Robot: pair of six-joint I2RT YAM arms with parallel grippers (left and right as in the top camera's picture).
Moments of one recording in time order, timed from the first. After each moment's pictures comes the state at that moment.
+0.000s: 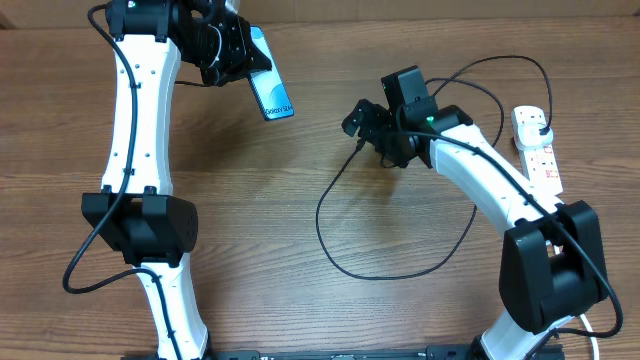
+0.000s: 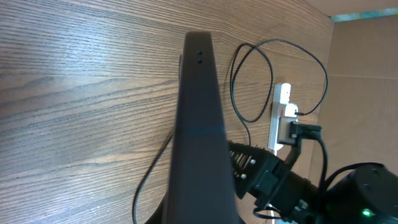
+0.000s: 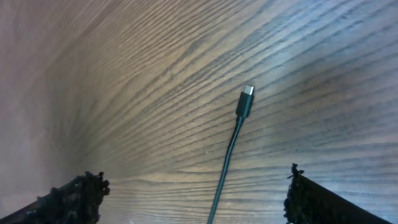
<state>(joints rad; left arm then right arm) -0.06 2.21 2.45 -1.41 0.66 -0.36 0.37 1.84 1.37 -0.58 -0.20 0.86</state>
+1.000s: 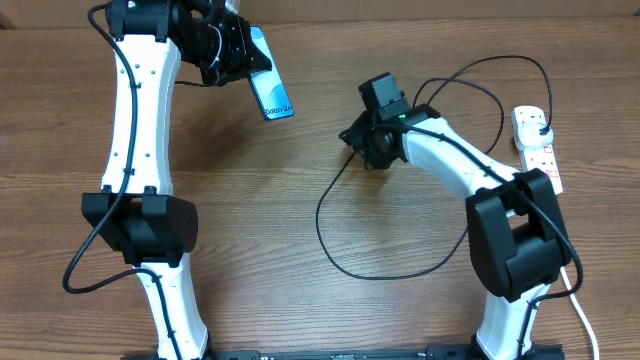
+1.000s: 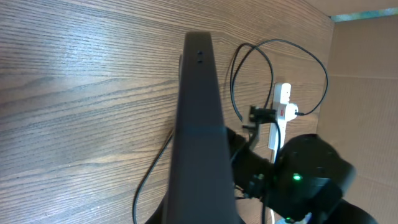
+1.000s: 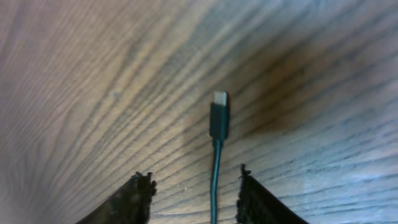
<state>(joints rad) -0.06 2.21 2.45 -1.41 0.66 -0.36 0.42 2.03 1.43 -0.56 -0.11 1.07</state>
